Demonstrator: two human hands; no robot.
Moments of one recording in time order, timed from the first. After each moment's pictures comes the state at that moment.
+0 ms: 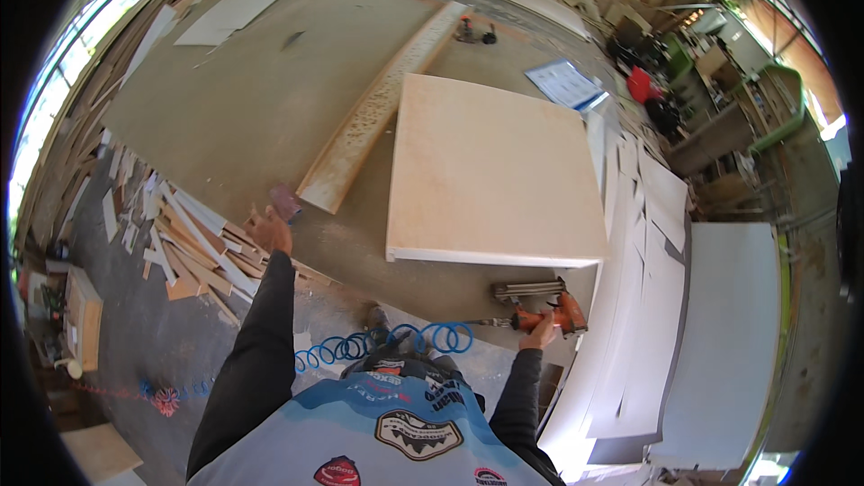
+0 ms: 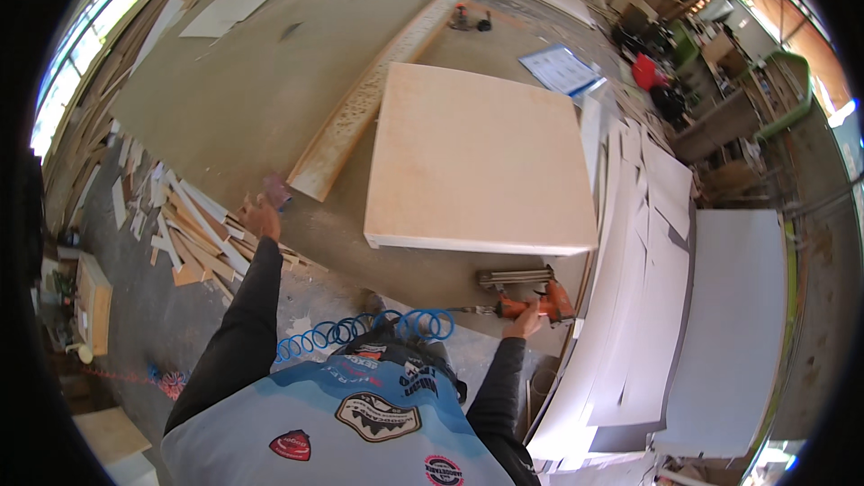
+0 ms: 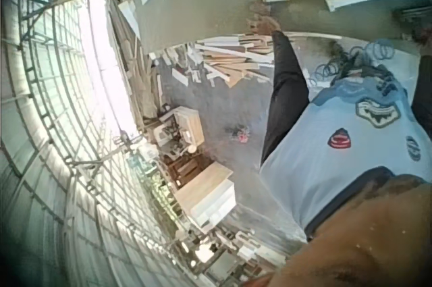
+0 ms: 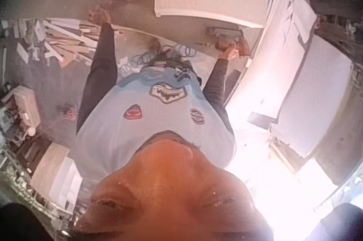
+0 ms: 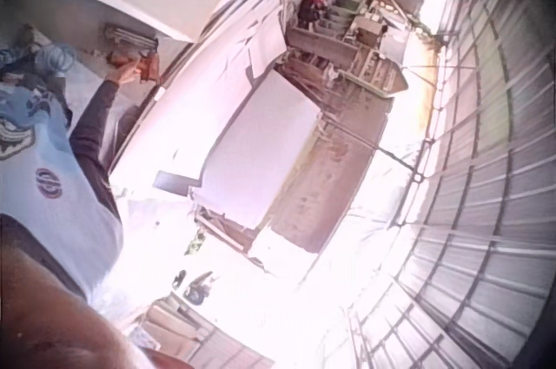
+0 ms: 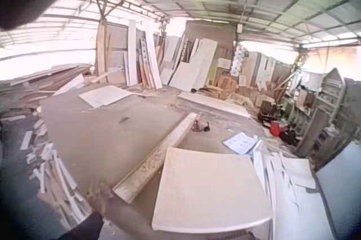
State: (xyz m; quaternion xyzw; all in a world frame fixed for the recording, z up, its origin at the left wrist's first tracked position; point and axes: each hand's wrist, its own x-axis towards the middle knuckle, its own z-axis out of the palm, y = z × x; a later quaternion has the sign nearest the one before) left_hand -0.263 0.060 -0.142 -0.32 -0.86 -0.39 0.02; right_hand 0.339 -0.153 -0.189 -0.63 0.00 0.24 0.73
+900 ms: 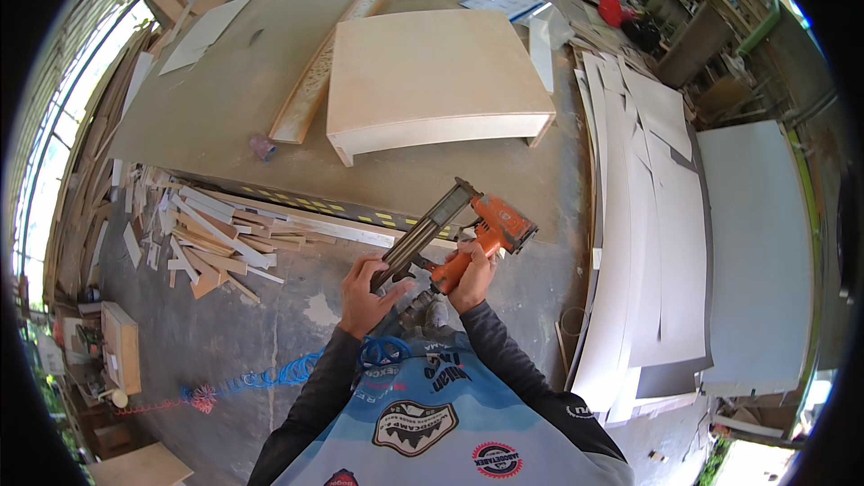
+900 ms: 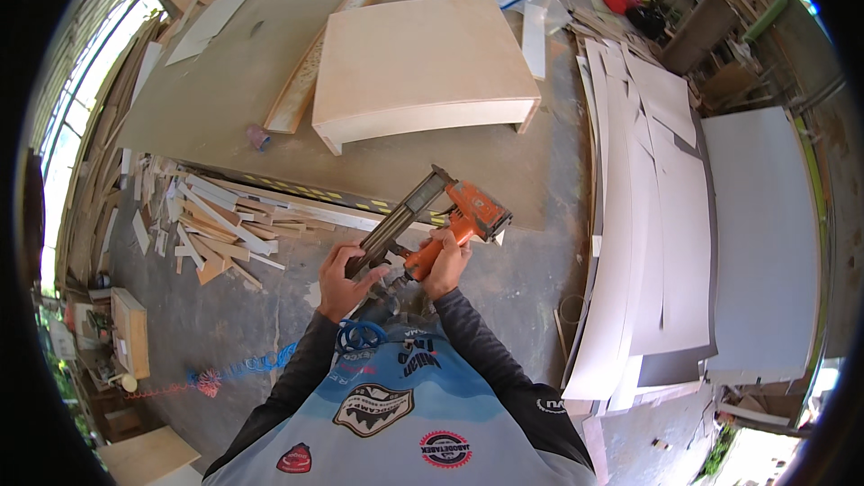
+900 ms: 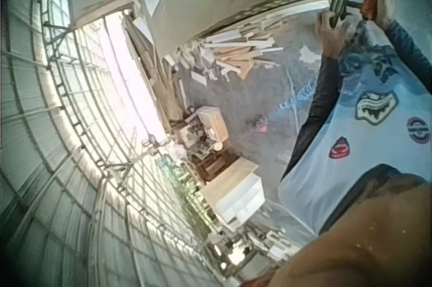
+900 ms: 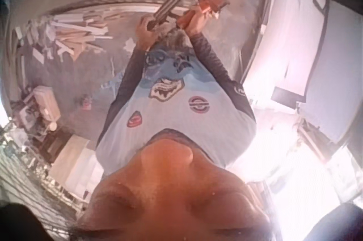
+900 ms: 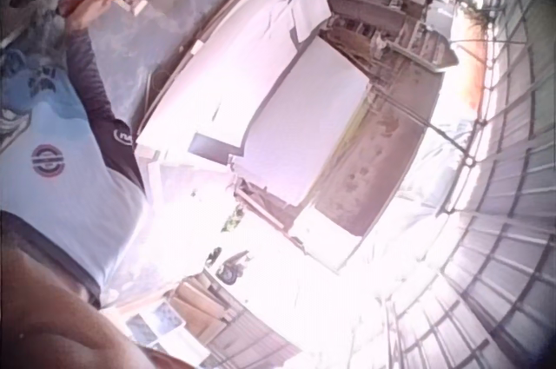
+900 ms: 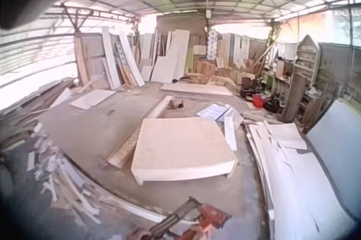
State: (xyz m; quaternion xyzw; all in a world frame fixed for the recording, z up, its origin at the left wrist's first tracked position) left_hand -0.021 -0.298 -0.013 -0.75 -0.47 -0.41 -0.21; right_hand 0.179 -0.291 -0.020 -0.47 -0.01 0.52 0.72
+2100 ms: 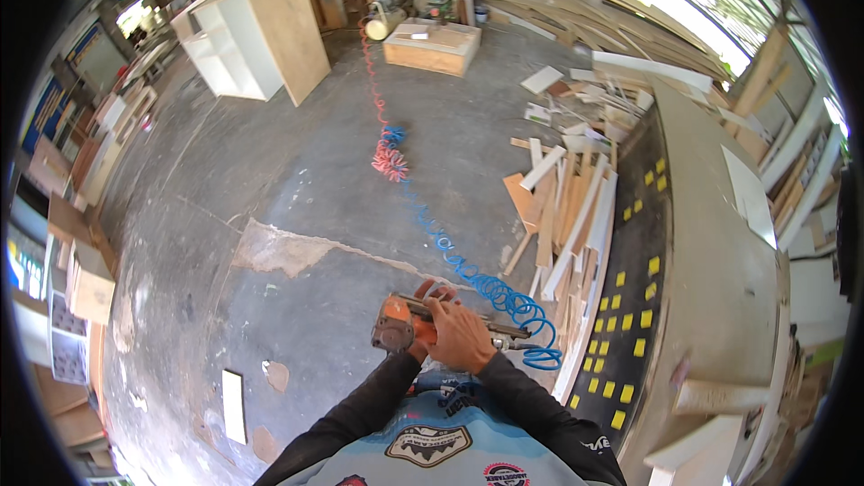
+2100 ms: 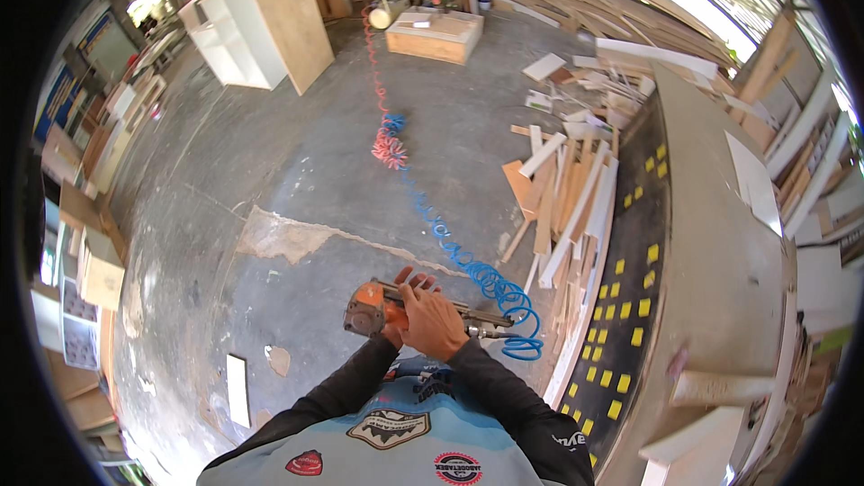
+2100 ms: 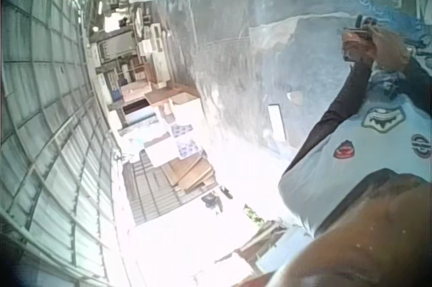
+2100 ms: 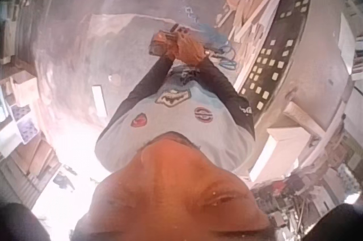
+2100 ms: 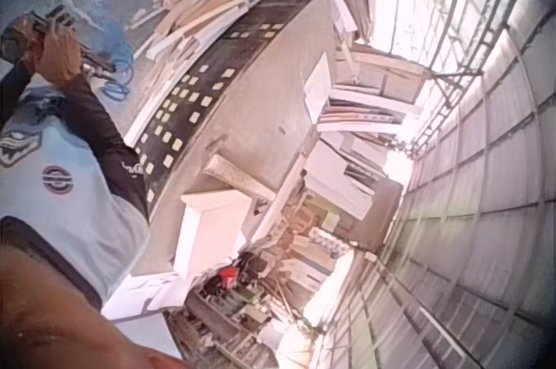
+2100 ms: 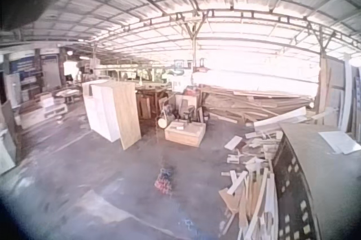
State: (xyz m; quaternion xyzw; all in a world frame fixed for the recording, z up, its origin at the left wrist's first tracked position) left_hand -0.438 -0.566 -0.127 0.09 -0.24 -0.96 -0.08; right_hand -0.427 -0.456 0.033 0.22 -0.92 0.32 -0.07
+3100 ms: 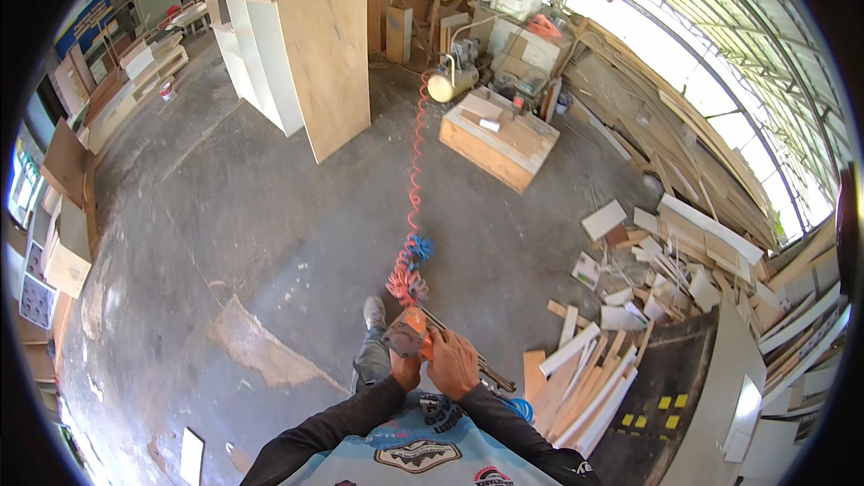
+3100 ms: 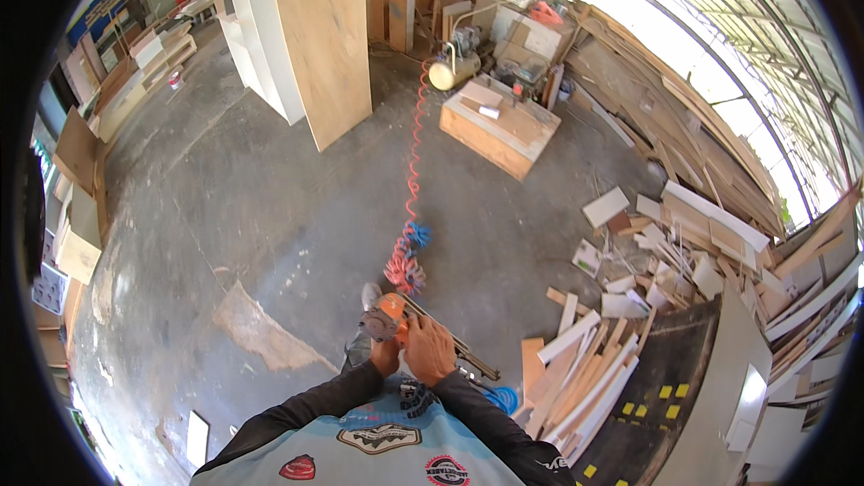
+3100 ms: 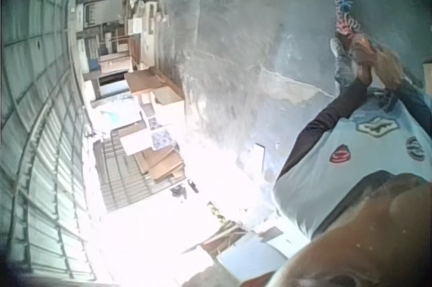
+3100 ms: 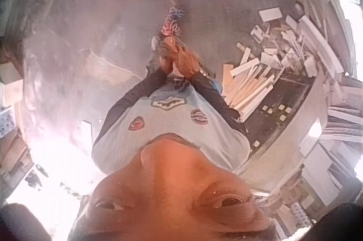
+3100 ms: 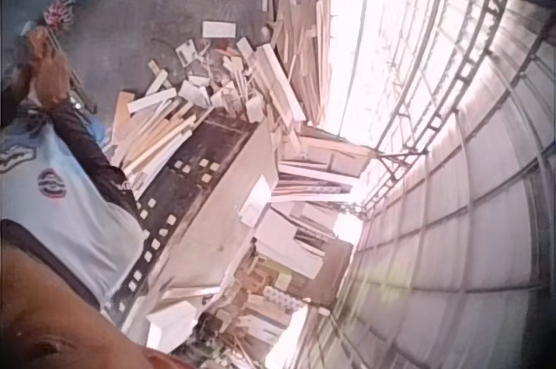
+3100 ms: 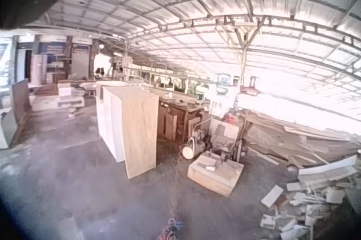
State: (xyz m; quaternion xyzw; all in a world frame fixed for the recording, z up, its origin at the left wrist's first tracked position) left_hand -1.034 -0.728 -0.150 0.00 -0.82 -0.56 0.11; right_hand -1.080 -0.595 -0.018 0.27 -0.93 0.24 -0.01
